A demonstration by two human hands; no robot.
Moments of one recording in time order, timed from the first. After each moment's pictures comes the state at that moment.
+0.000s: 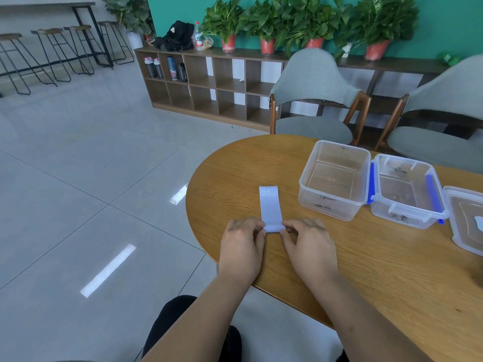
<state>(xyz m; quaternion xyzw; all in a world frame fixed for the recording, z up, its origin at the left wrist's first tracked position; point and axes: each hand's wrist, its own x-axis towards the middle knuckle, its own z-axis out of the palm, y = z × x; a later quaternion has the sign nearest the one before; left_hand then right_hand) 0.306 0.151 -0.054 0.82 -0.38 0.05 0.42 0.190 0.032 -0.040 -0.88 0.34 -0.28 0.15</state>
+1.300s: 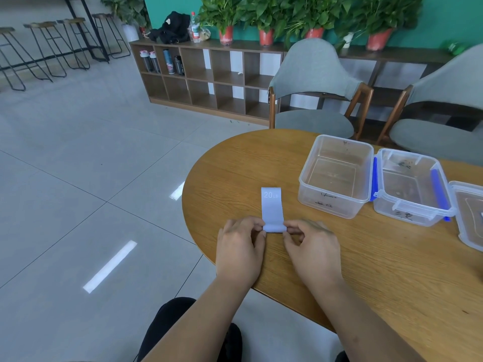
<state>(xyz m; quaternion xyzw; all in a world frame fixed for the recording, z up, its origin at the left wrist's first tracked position) 0.301 0.152 -0.052 0.84 -0.36 0.05 0.41 0.184 0.030 -0.047 -0.85 0.34 -0.32 0.23</state>
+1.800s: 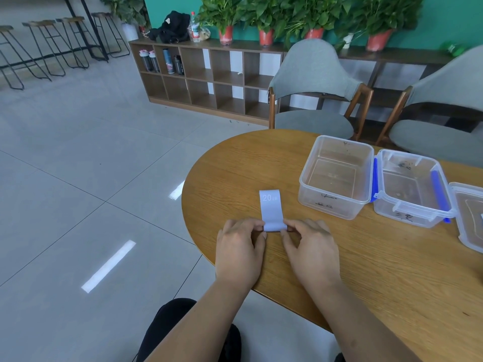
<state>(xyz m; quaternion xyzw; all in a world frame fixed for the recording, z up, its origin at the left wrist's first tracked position) 0.302 0.152 -0.053 0.84 -0.37 0.05 0.41 0.187 0.031 -0.050 -0.87 0.34 -0.32 0.17</state>
